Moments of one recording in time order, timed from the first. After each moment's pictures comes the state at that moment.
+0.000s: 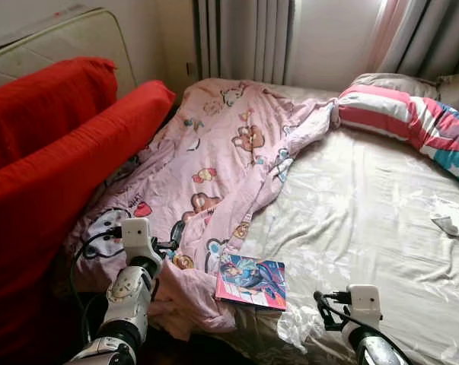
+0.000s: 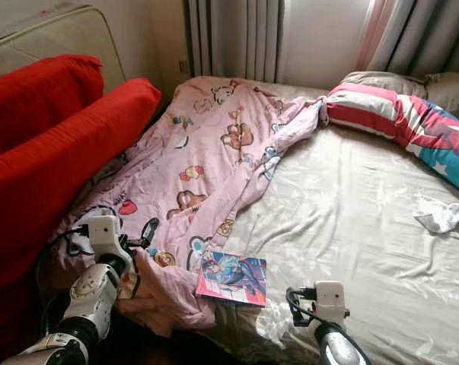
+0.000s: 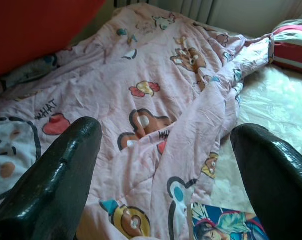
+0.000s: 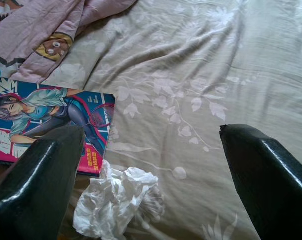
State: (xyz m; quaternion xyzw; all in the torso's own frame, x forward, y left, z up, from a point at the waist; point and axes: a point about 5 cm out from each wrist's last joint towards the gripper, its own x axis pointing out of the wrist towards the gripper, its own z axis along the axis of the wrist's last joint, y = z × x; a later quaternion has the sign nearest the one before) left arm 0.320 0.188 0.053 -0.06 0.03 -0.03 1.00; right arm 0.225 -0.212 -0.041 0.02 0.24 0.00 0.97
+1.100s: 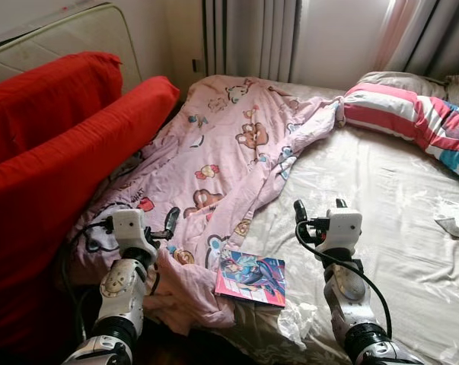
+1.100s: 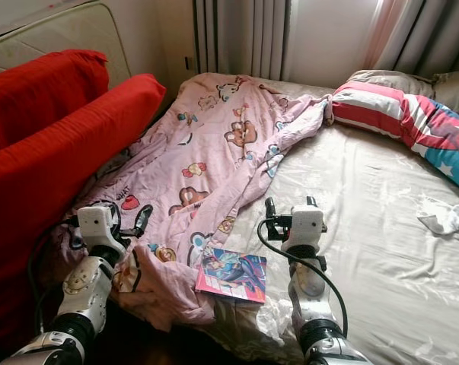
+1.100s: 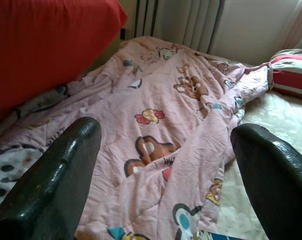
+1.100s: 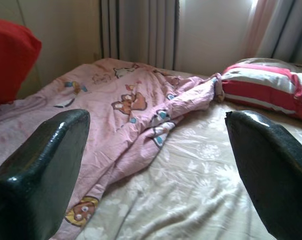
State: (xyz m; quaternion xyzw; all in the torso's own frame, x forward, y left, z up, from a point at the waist) left arm 0.324 0.200 0.071 -0.05 -0.02 -0.02 1.00; right arm 0.321 -0.159 0.063 -0.01 -0.03 0.00 1.00
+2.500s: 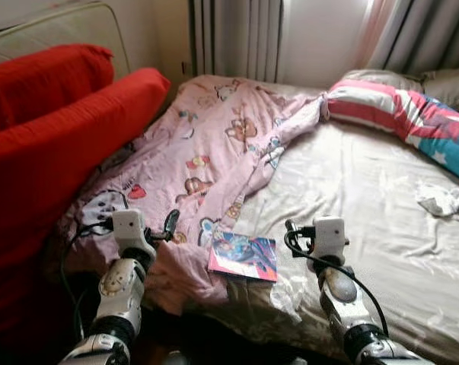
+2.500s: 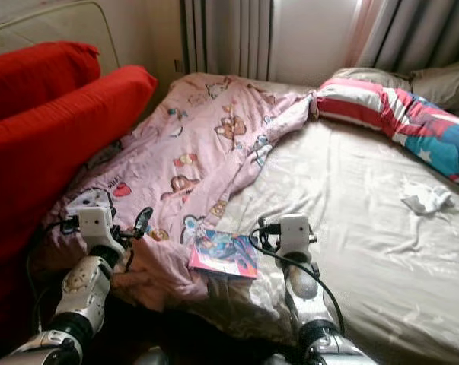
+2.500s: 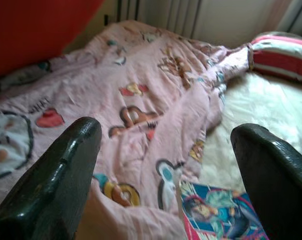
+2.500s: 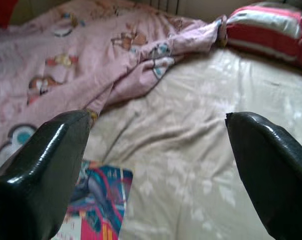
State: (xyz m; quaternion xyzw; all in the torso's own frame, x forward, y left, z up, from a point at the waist) left arm 0.325 0.194 0.067 -0.05 0.00 -0.04 1.00; right arm 0.317 -0.151 0.036 -0.04 0.08 0.03 1.00
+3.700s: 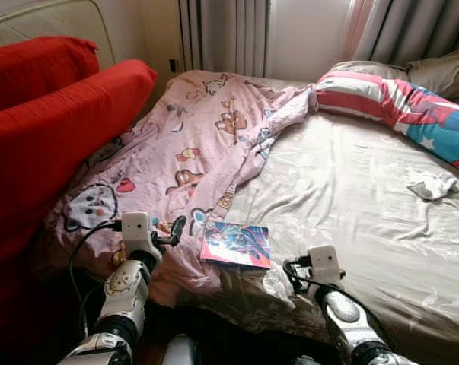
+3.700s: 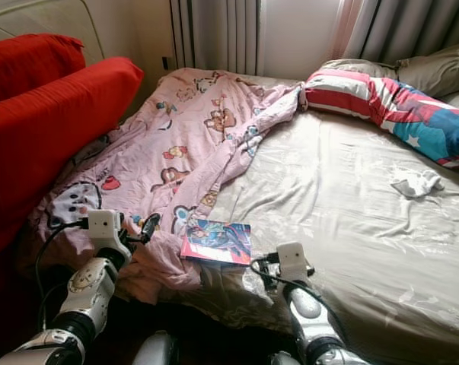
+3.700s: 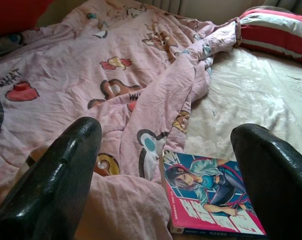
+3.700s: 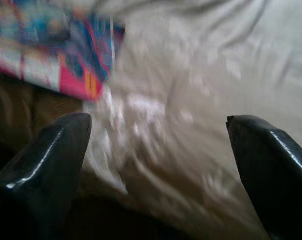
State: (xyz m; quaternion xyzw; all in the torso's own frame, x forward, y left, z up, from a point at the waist) left arm 0.326 0.187 0.058 -0.06 0.04 -0.05 1.00; right arm 0.273 -0.175 -0.024 -0.08 0.29 0.05 0.95
